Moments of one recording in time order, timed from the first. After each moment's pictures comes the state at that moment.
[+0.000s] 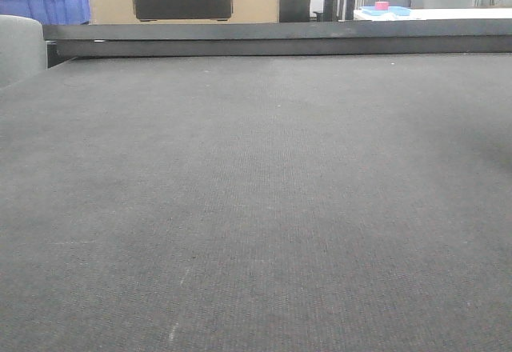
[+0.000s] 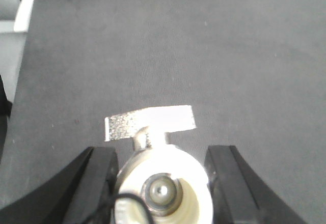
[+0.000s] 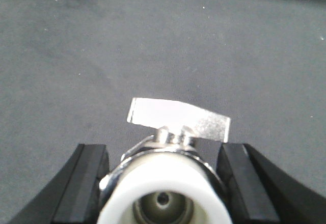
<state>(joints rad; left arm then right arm) 0.02 1.13 -1.48 -0.06 1.04 0.13 0.02 1.06 -1.37 0.22 0.96 -0.20</state>
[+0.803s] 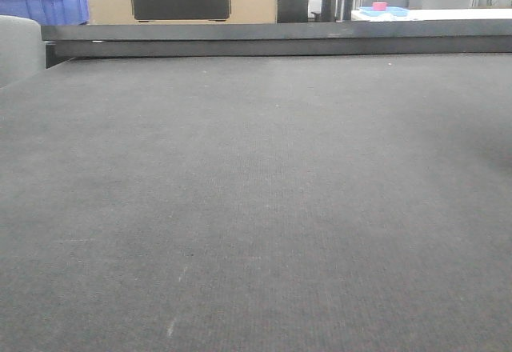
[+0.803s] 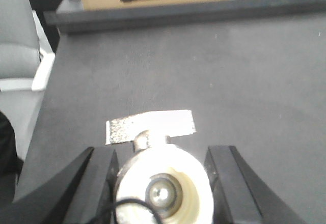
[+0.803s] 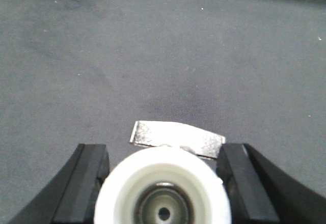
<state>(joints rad) 0.02 1.13 -1.48 -0.06 0.83 0.13 0.02 1.06 -1.37 0.22 0.96 -0.20</state>
